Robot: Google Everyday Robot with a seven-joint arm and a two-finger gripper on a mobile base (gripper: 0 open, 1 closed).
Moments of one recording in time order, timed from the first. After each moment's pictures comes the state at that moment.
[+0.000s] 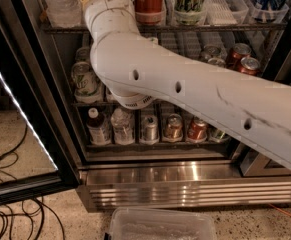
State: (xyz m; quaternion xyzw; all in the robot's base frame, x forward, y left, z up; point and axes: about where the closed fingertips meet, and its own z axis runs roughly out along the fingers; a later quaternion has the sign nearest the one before) arm 0.658 0.079 1.088 -0.15 0.60 0.01 0.78
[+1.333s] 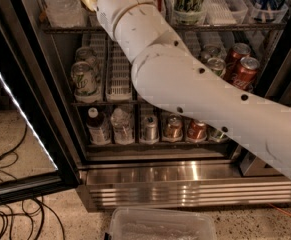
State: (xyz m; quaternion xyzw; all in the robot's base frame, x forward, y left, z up) arm 0.596 0.069 1.142 -0.17 0.51 0.17 0.83
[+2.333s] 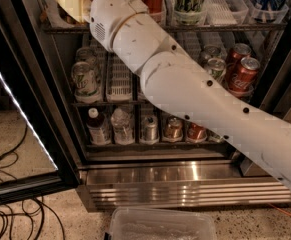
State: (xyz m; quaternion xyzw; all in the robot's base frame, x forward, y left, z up) arm 0.576 0.098 1.130 -0.21 0.50 0.29 0.79
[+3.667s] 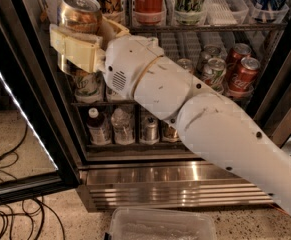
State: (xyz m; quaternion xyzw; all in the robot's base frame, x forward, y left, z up) arm 0.495 0.091 1.076 -0.24 0.54 0.38 0.71
